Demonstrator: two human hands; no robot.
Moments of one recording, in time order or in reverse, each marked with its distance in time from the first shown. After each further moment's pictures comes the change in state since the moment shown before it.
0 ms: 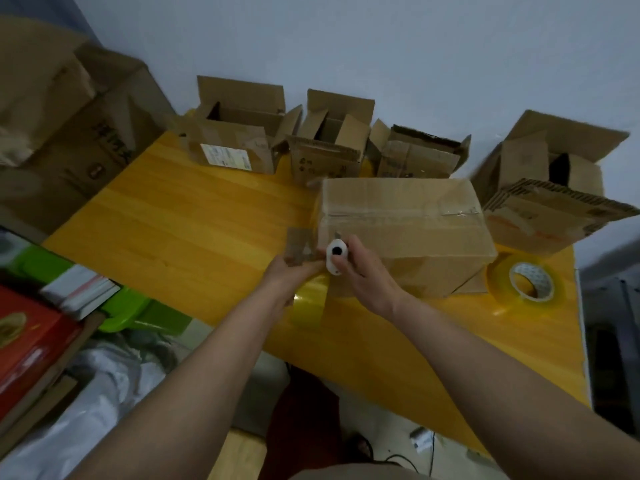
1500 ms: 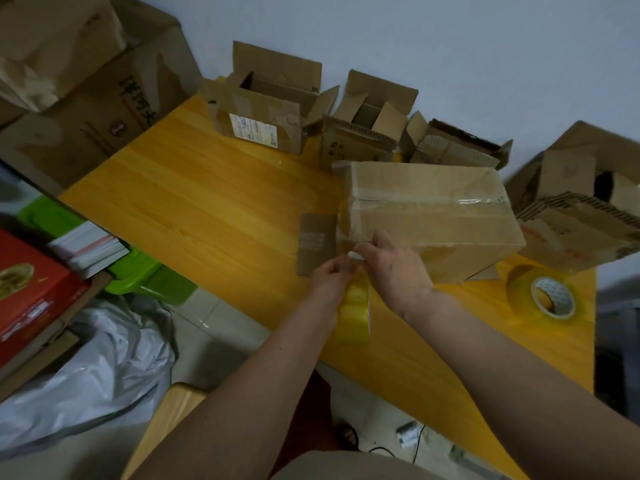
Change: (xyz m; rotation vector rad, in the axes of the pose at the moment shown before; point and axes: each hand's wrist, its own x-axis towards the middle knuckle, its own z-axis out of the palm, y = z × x) left_hand 0.000 -0.032 0.039 -0.445 0.005 -0.020; right_hand 0.005 -0.003 0.012 -0.964 0.037 -0.212
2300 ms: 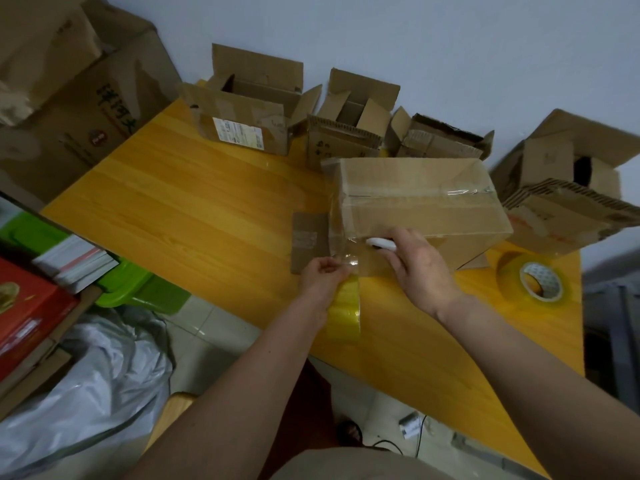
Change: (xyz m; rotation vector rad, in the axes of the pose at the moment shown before) left_hand 0.000 0.002 -0.010 0.065 -0.009 -0.024; right_hand -0.026 0.032 -0.008 0.407 0.147 0.159
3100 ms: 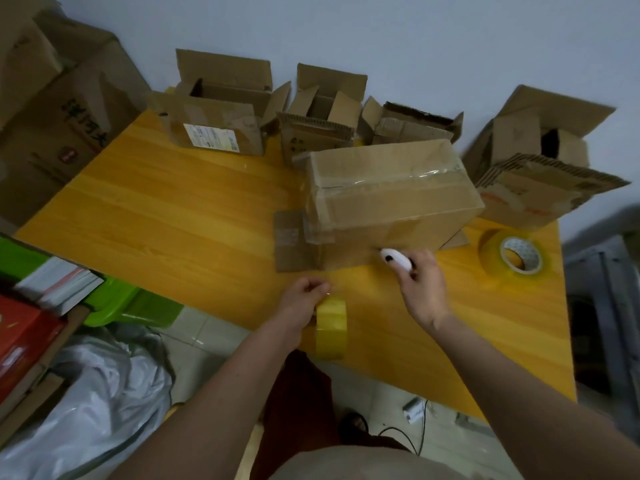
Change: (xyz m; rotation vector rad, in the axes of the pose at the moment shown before) left_hand -0.008 -0.032 -0.020 0.231 -0.133 0.009; right_hand -0.048 0.039 0.029 0.271 0.189 0.452
